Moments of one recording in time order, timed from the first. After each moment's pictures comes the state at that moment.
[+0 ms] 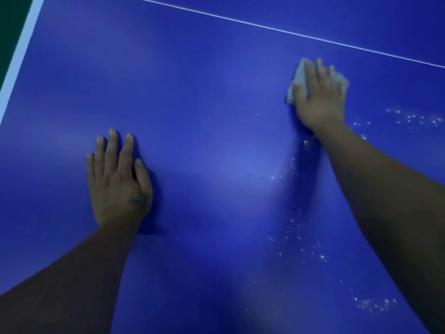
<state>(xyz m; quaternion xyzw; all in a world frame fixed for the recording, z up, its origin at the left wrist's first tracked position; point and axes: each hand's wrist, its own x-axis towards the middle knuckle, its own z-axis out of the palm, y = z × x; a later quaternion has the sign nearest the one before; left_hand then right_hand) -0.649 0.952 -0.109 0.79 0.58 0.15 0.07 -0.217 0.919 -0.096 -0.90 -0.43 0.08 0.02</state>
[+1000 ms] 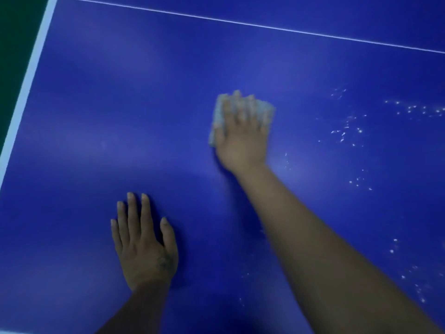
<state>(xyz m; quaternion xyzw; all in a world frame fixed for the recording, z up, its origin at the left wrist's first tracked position) -0.657 0.814 -0.115 0.75 0.65 0.10 0.11 -0.388 0.908 -0.097 -0.86 -0.50 0.09 0.04</state>
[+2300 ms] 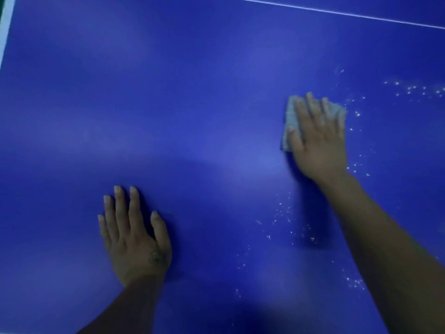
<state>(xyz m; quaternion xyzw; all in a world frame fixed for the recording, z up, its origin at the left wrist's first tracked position) -0.656 0.815 -0.116 0.74 0.65 0.12 0.10 -0.268 0.790 -0.098 -0.86 -0.50 0.07 0.02</state>
